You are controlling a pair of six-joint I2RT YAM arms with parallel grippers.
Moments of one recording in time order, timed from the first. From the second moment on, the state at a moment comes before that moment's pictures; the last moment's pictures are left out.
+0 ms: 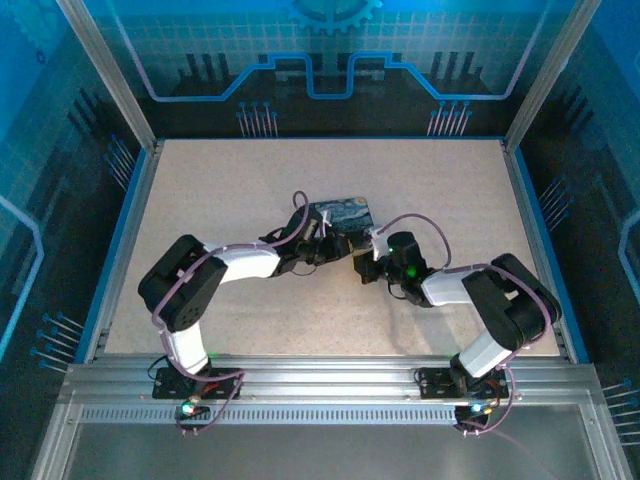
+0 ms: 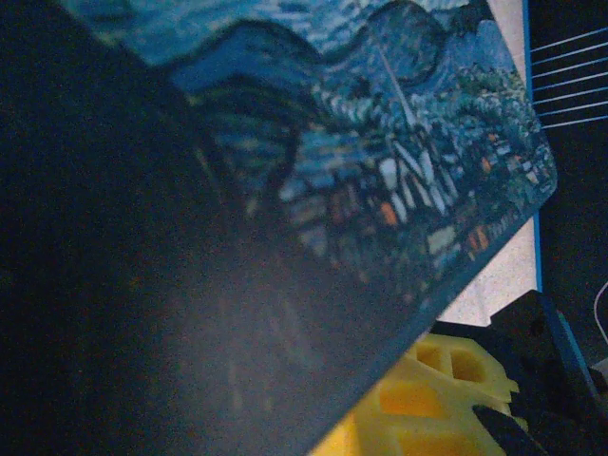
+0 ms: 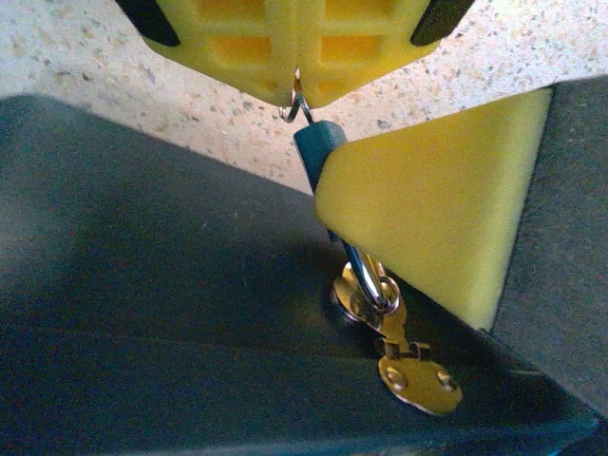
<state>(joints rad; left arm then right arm) -0.64 1.82 0.95 0.19 0.33 -0.90 0.51 1.60 0.48 0.54 -0.29 0.28</state>
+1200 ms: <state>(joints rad) -0.61 1.44 0.52 0.35 0.31 -1.11 0.56 1.52 0.55 0.27 -0.35 0.53</state>
